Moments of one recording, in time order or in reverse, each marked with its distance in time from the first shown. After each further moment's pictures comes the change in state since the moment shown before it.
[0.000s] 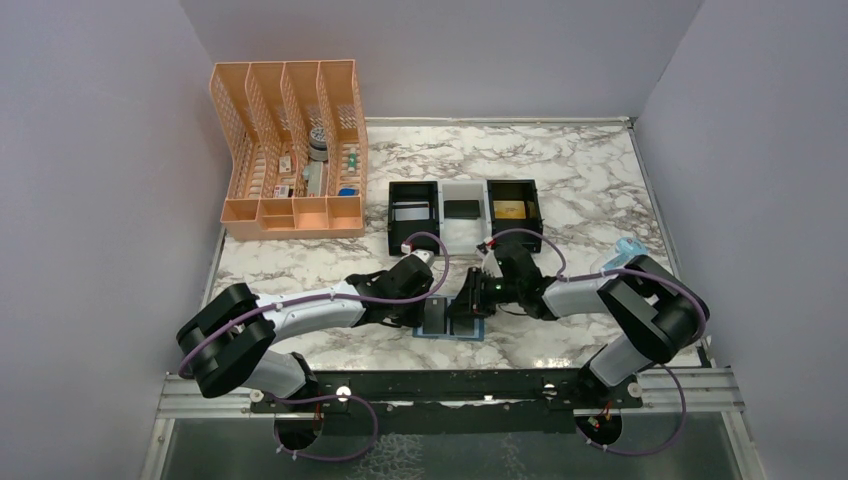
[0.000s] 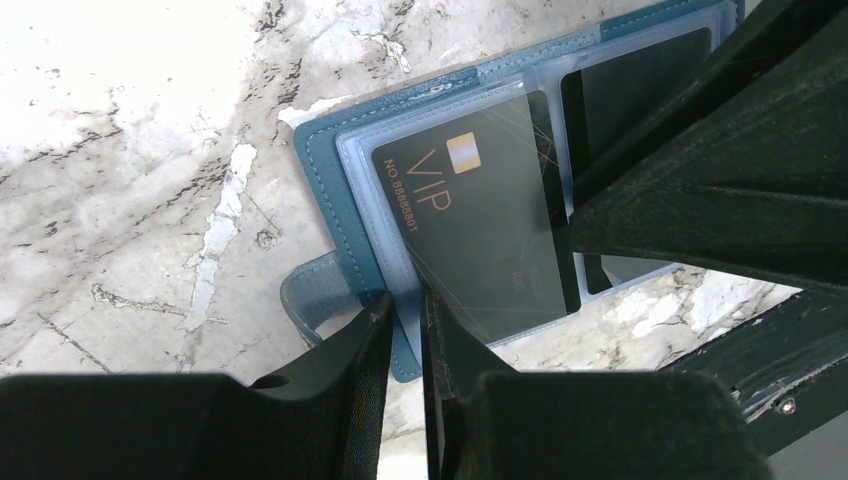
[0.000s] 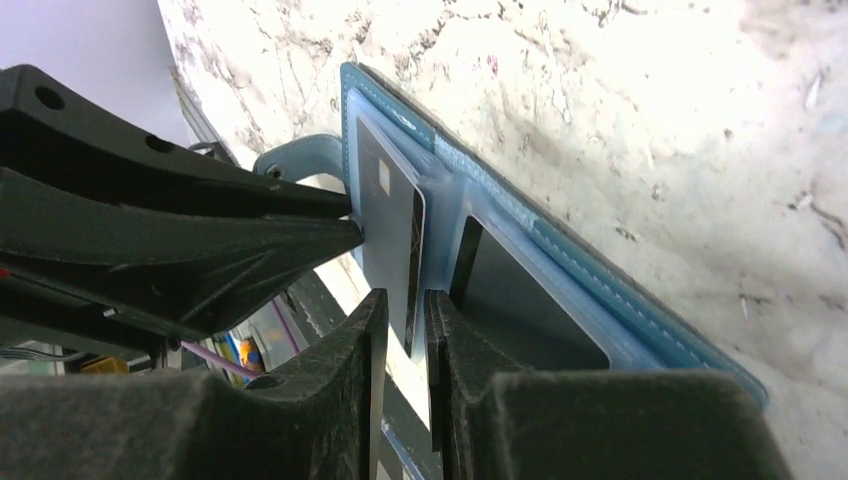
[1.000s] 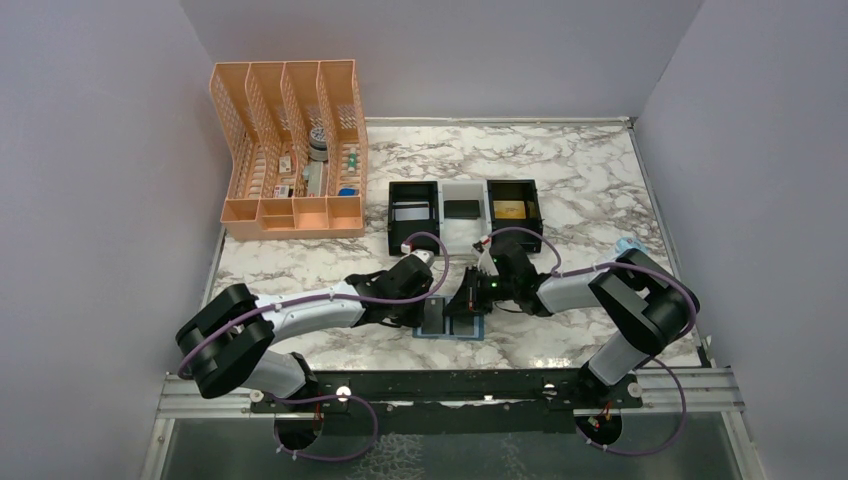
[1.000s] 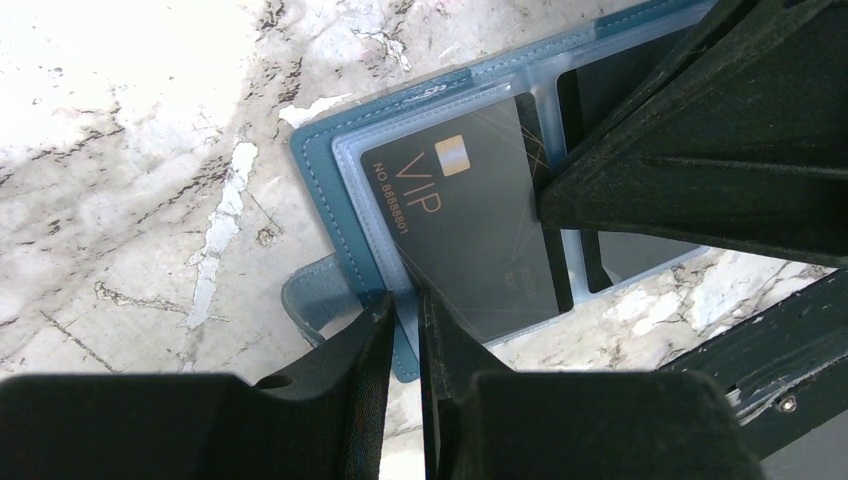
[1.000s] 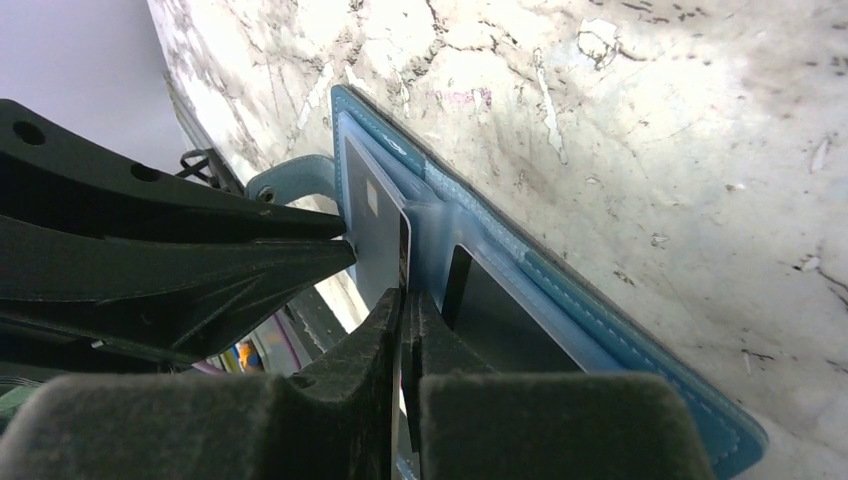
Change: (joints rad) left arm 0.000 -0.002 0.000 -0.002 0.000 -0.003; right arm 0.010 0.063 0.047 -0.001 0.003 -0.004
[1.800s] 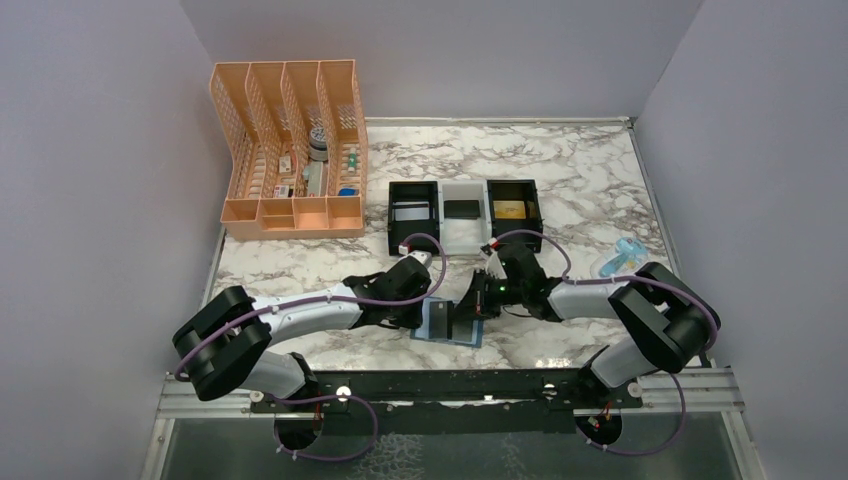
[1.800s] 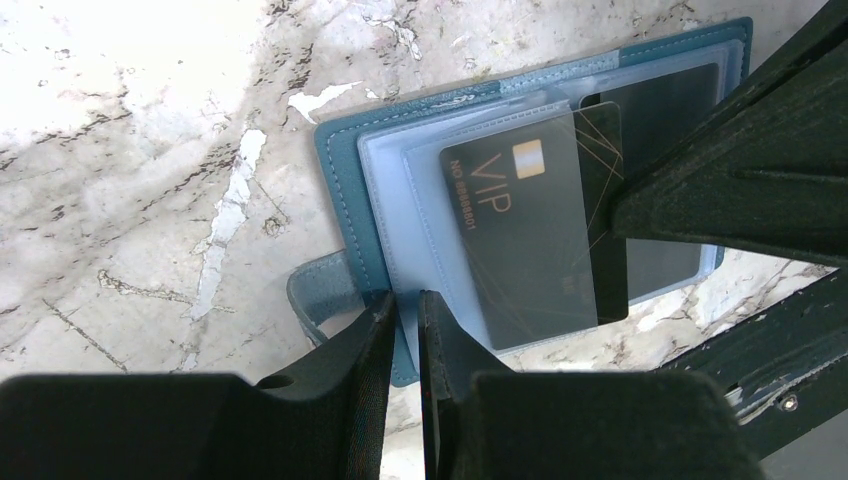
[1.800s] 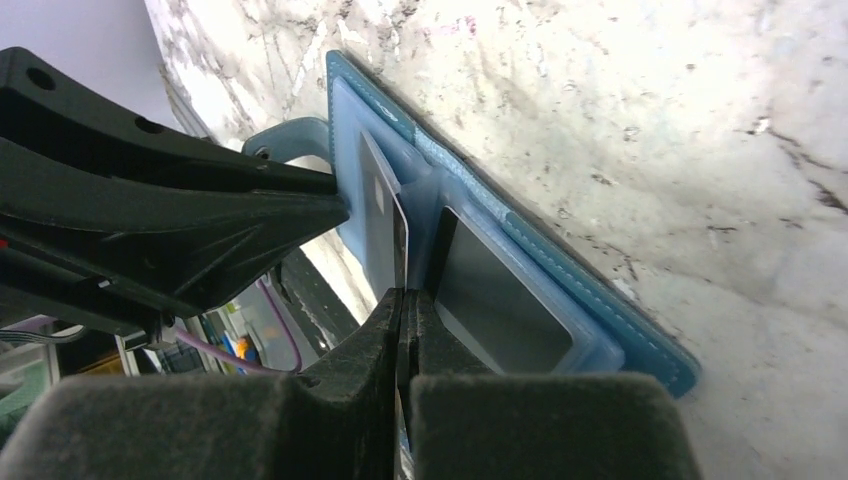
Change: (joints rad) left arm 0.000 -0.020 -0.021 0.003 -0.003 -0.004; right arm -0.016 -0.119 -0.056 -0.061 0.006 -0.003
